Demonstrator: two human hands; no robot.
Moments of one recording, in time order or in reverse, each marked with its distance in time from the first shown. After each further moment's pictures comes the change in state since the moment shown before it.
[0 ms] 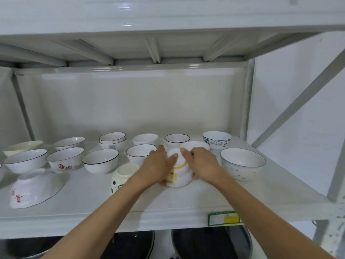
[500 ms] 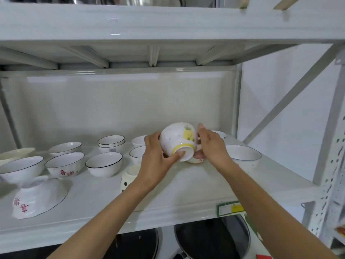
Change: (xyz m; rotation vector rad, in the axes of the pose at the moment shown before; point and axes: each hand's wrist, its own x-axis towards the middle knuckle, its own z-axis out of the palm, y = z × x) left_hand -0.013 -0.026 -0.018 -0.460 0.304 0.309; right_hand -0.011 -0.033 -0.026 0.558 0.271 0.183
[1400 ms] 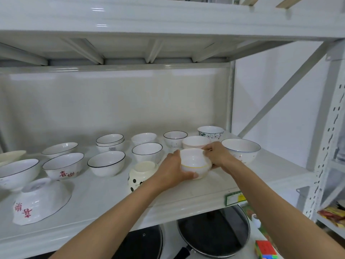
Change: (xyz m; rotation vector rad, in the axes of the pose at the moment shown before) left_hand -0.008 -0.020 0.016 0.235 -0.513 -0.050; right_hand 0.005 0.046 0.011 -0.203 -0.109 0.198
